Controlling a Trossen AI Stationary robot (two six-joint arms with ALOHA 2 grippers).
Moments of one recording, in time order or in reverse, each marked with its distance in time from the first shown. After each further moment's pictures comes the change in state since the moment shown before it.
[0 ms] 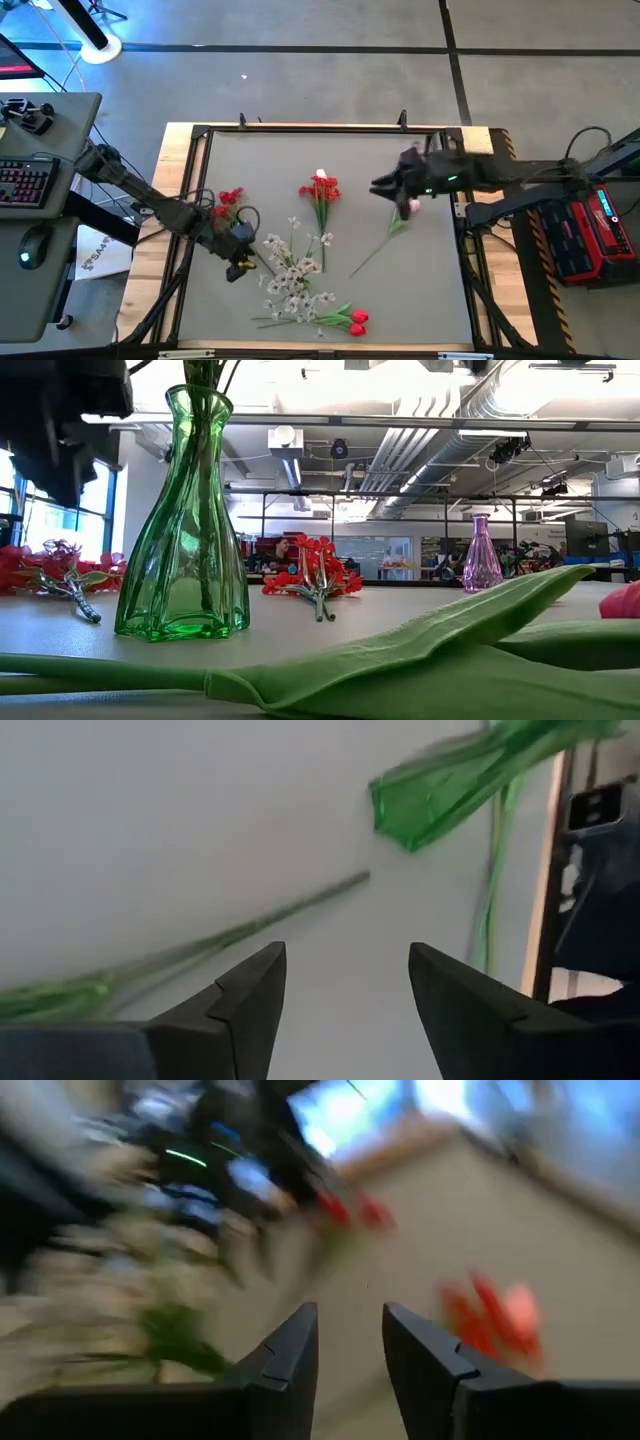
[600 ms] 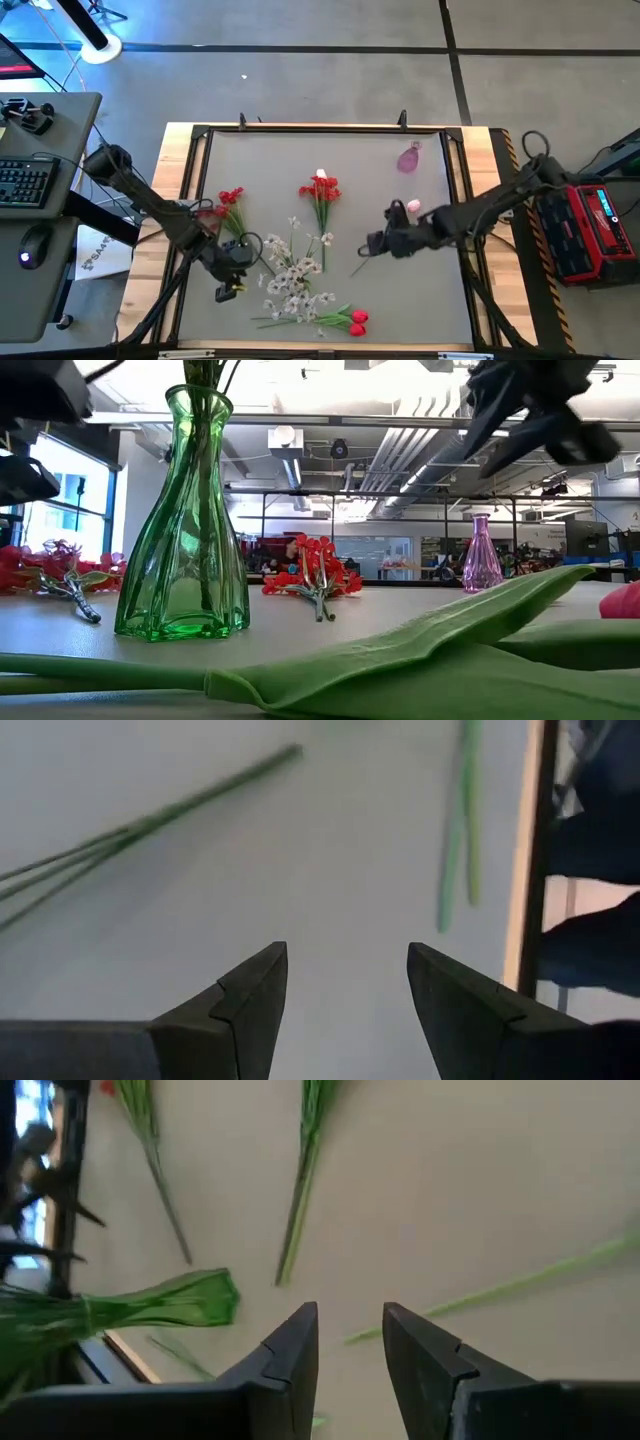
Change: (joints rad) left arm -0.165 0.135 0.000 0.065 0.099 0.021; right arm 0.361 0.281 -0.216 -0.021 0.160 1.130
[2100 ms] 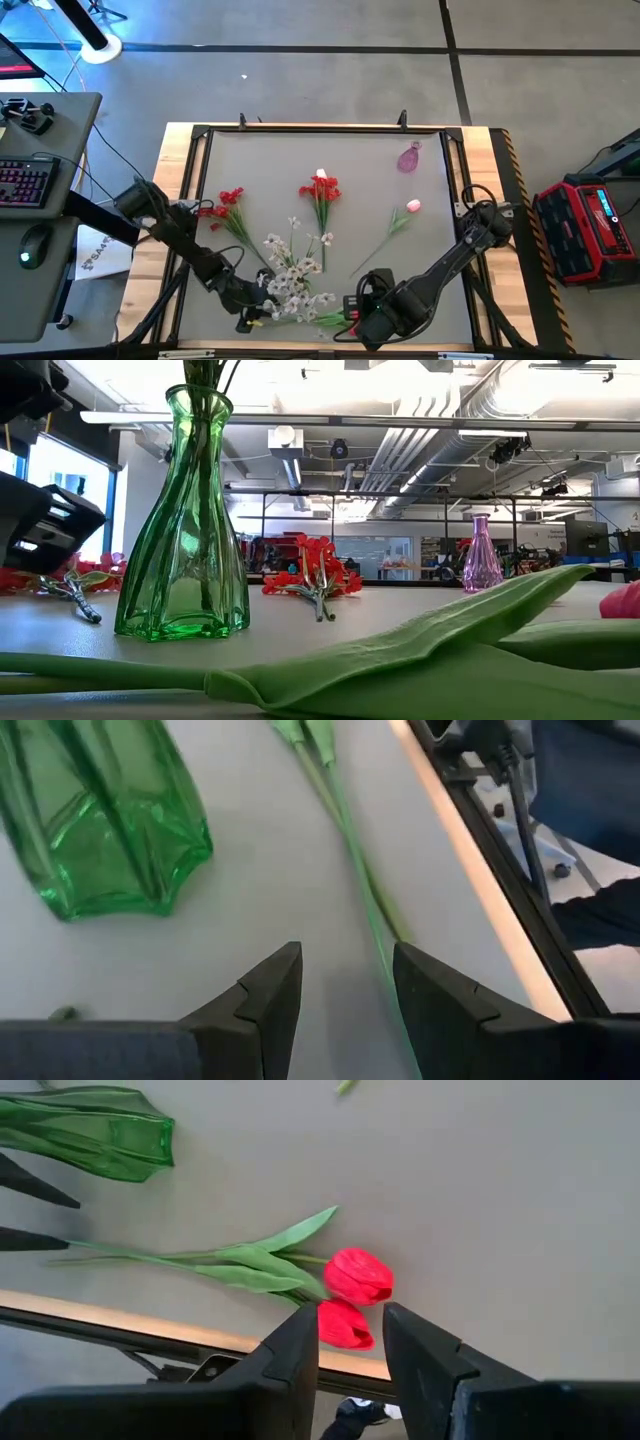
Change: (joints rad) left arm -0.114 0.549 -0.001 0.878 -0.260 0.367; right arm 0.280 0.682 0.949 -0.689 -0.138 0.562
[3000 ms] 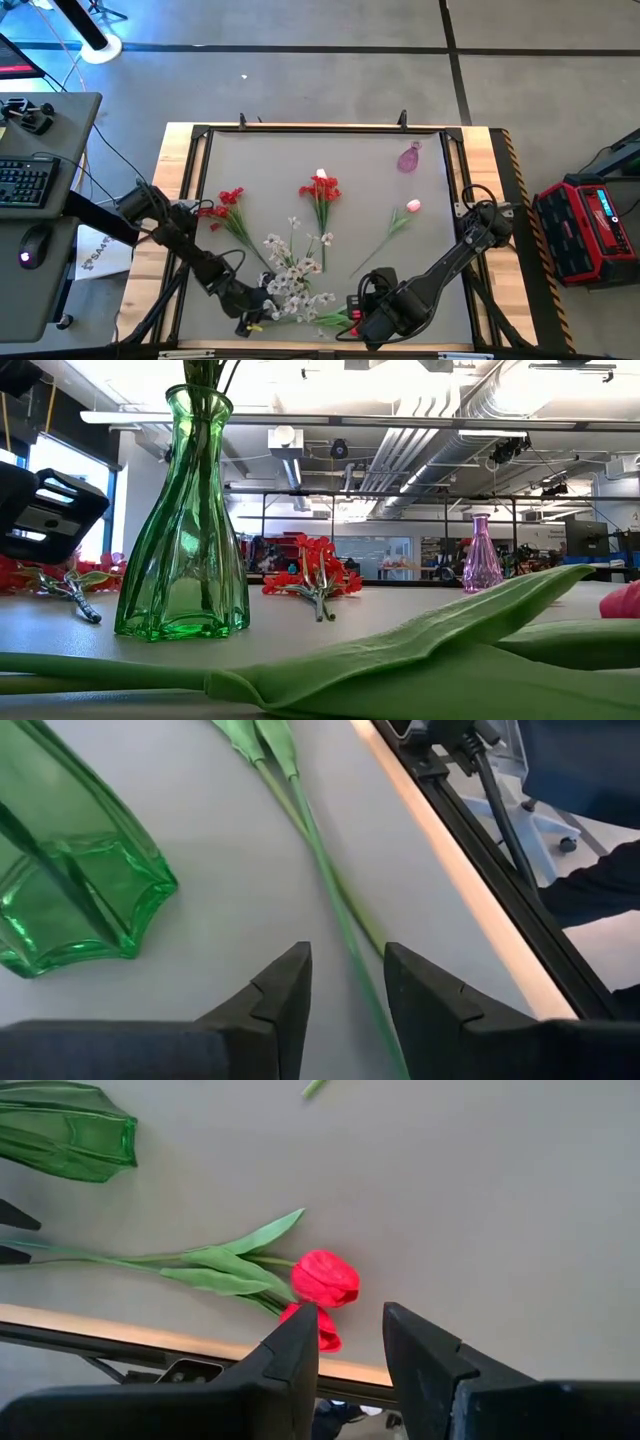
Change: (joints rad) left arm -0.016 0.032 0.029 0.017 -0.005 0.122; right arm -0.003 0.000 0.000 -0.054 -0.037 -0.008
